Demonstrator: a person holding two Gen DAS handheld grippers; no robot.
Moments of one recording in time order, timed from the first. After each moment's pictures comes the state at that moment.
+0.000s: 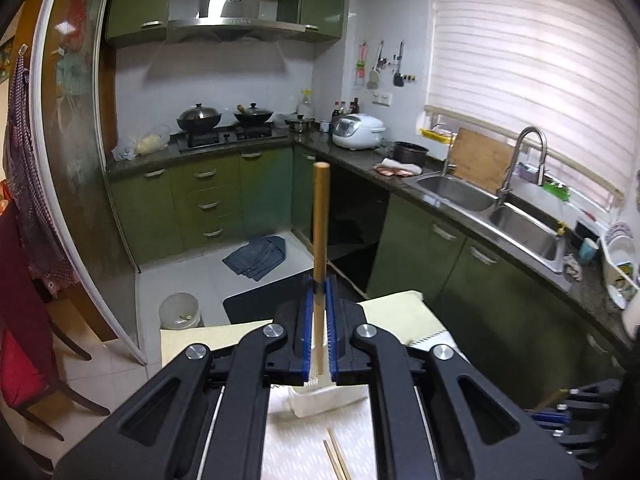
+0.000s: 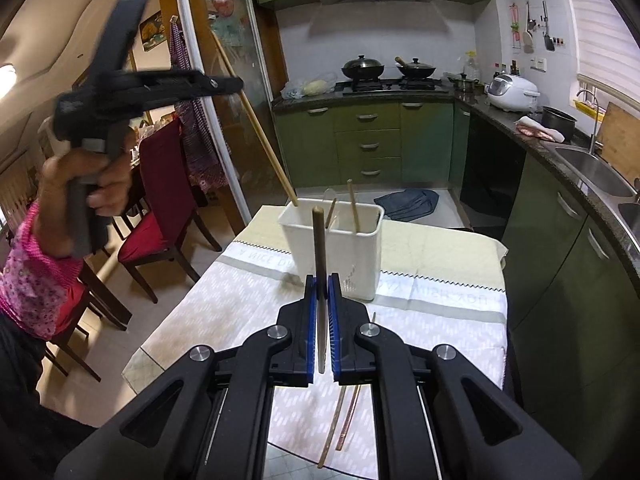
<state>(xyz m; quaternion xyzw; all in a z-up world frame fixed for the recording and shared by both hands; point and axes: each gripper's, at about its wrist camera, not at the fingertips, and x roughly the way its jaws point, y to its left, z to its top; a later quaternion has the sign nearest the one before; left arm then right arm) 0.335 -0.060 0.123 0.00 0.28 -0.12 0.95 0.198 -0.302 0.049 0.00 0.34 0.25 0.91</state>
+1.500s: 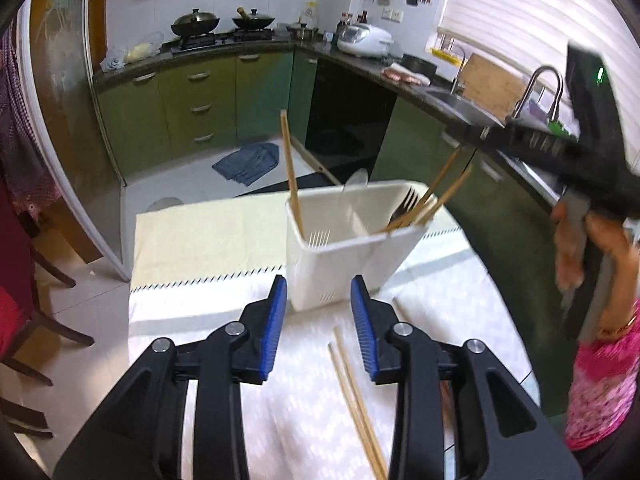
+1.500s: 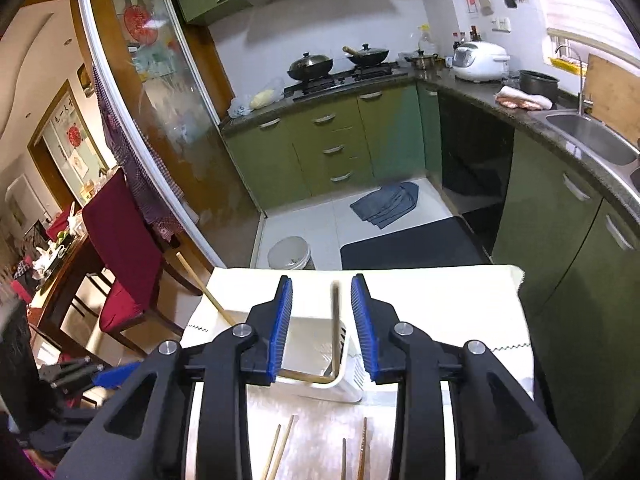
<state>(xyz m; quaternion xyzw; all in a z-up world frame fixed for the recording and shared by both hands) 0.316 -0.038 -0.019 -0.01 0.42 -0.13 0.90 0.414 -0.274 0.039 0.08 0.36 0.18 0.91</state>
